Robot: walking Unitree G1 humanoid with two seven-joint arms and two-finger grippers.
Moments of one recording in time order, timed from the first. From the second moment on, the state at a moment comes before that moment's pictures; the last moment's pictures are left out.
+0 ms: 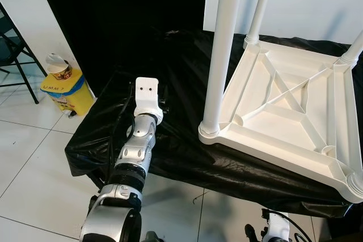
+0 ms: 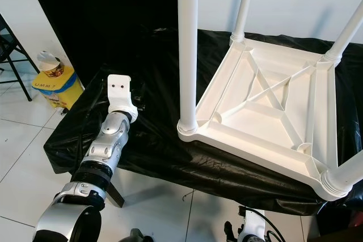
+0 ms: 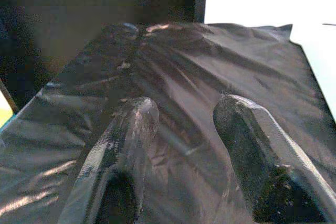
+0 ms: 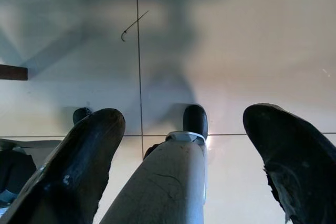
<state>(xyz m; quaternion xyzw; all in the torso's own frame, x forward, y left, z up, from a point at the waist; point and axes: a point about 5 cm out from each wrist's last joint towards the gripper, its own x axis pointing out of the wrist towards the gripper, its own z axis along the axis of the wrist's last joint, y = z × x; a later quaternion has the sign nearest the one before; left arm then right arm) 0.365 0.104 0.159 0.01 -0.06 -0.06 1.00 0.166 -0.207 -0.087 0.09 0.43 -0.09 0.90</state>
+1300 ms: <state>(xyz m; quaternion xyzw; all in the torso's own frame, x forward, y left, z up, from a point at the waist) 0.368 0.090 0.165 0.01 -0.07 -0.08 0.99 0.157 -0.195 -0.093 0.00 0.46 0.00 0.89</state>
